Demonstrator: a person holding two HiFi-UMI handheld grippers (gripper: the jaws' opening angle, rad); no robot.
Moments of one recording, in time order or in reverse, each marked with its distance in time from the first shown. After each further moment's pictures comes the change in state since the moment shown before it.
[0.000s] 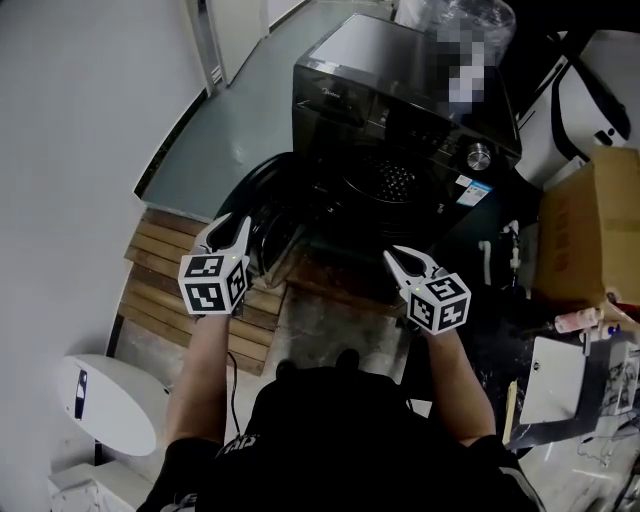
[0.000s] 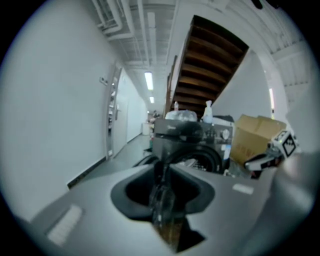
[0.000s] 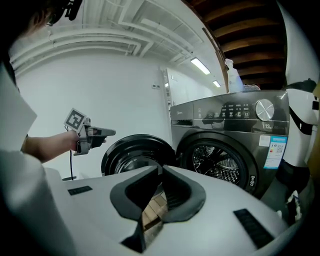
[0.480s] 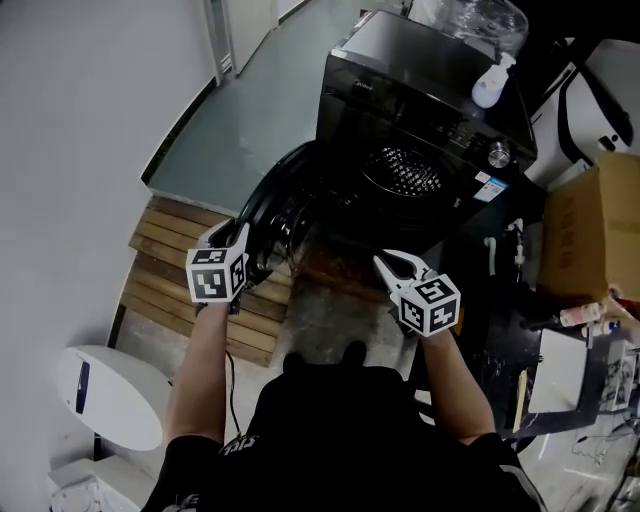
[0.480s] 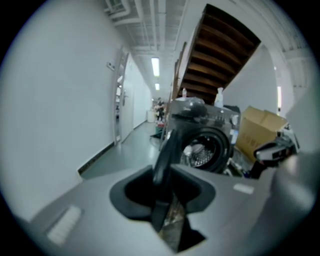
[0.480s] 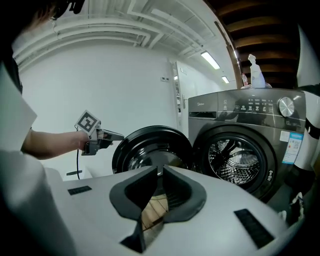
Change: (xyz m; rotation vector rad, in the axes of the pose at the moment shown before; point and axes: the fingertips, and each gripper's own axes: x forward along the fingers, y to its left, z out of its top) left arm -0.019 0.078 -0.075 -0.030 0.157 0.035; right arm 0.035 0.085 -0.019 -0.048 0.069 0.050
